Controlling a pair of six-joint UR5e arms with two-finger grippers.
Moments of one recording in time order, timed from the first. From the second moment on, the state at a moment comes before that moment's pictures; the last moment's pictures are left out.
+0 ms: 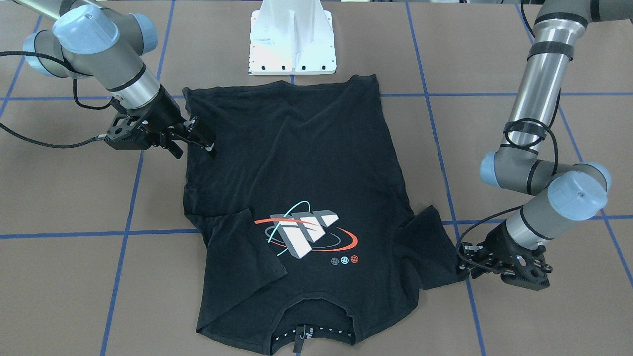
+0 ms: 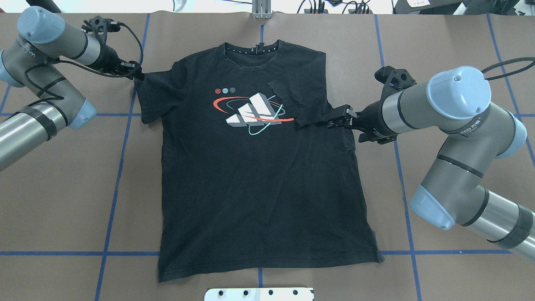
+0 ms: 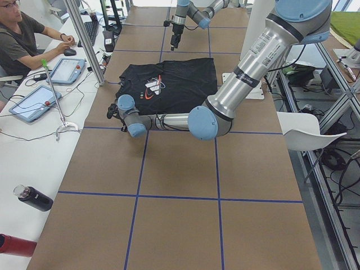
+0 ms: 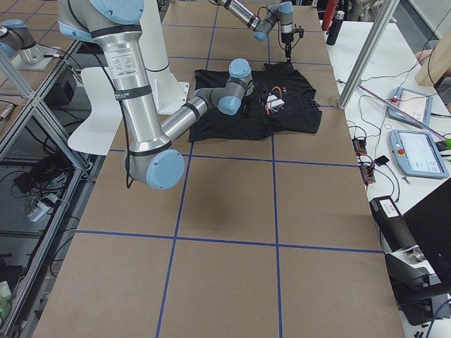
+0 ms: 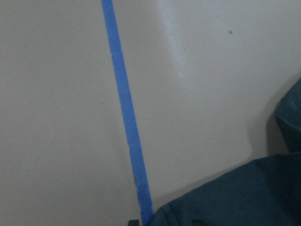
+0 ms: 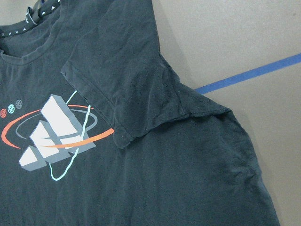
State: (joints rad) left arm -1.00 -2.25 -0.80 -2.63 -2.19 -0.83; right arm 0.70 -1.26 1.86 -1.10 1.98 1.50
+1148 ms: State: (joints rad) left arm -1.02 -2.18 -0.94 -2.63 -2.20 -0.85; right arm 0.68 -1.26 1.86 -1.10 1.95 1.50
